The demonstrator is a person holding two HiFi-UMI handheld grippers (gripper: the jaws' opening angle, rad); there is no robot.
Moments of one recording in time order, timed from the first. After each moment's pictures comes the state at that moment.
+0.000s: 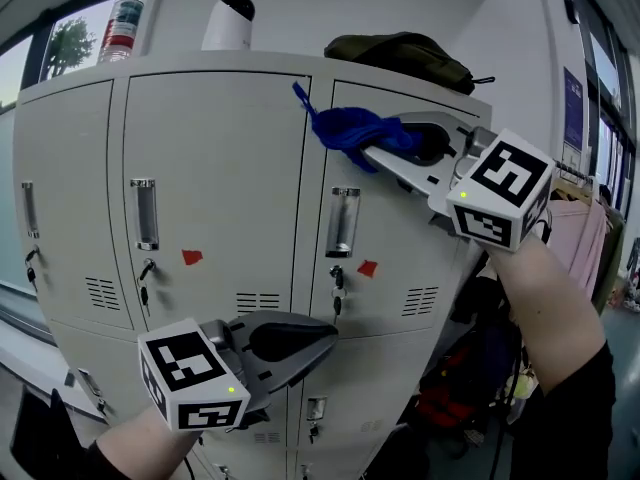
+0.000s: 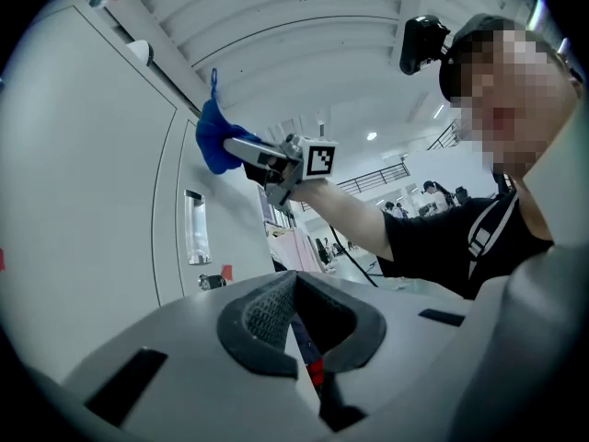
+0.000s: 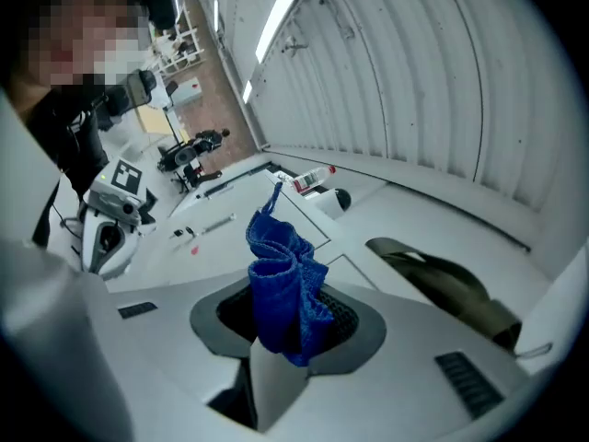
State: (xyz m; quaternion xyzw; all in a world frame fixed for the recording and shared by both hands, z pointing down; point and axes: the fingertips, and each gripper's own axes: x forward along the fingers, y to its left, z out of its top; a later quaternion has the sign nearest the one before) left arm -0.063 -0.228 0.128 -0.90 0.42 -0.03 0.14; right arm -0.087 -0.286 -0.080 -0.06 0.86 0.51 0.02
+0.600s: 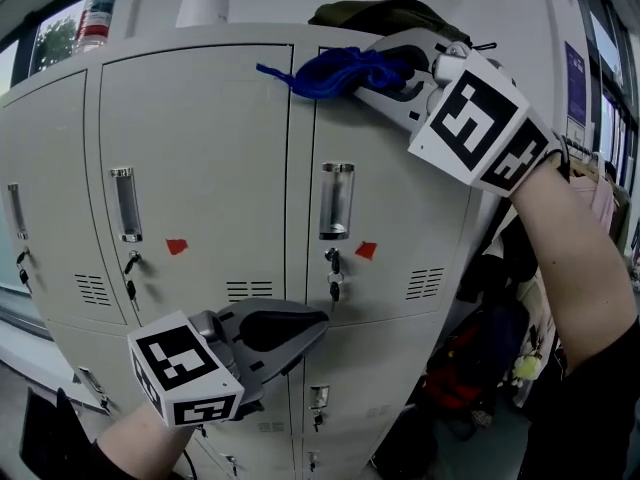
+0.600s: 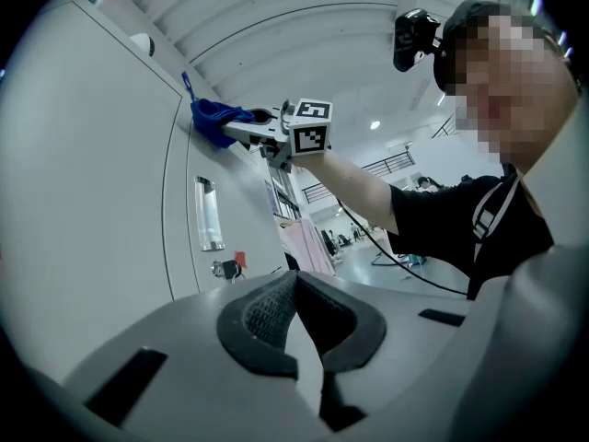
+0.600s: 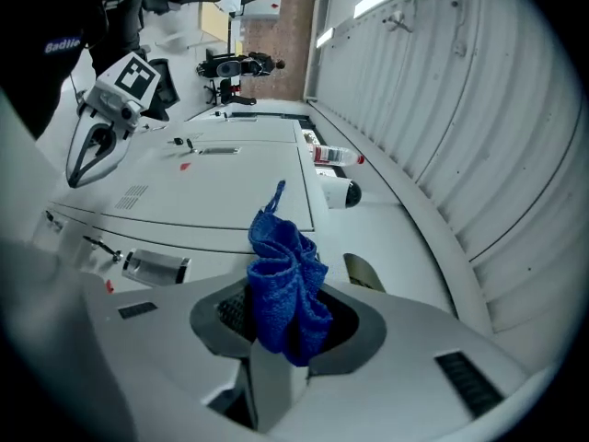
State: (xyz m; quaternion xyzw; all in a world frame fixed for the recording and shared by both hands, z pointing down) left arm -0.076 -0.249 0.140 -0.88 0.44 -0.05 0.15; right arm -0.104 -0.307 -0.112 -0.18 0.68 0.70 -0.09
